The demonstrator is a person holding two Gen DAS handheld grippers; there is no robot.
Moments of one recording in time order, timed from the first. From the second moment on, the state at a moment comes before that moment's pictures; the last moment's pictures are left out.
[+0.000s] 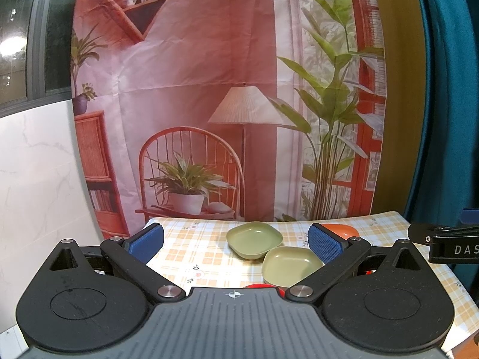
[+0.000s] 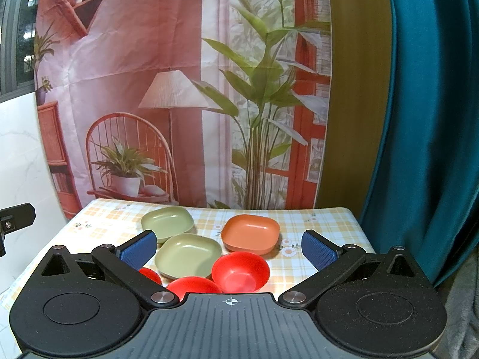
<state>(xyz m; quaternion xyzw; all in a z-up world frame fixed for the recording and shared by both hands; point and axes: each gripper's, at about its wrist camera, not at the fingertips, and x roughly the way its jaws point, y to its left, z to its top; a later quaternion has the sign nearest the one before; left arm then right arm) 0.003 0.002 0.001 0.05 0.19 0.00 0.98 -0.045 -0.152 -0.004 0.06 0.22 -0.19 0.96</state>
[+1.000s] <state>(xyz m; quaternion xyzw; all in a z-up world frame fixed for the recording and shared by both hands) 0.011 0.000 -0.007 0.05 0.19 0.01 0.98 -0.041 -0.154 -0.011 0.07 0.19 -0.18 0.96</state>
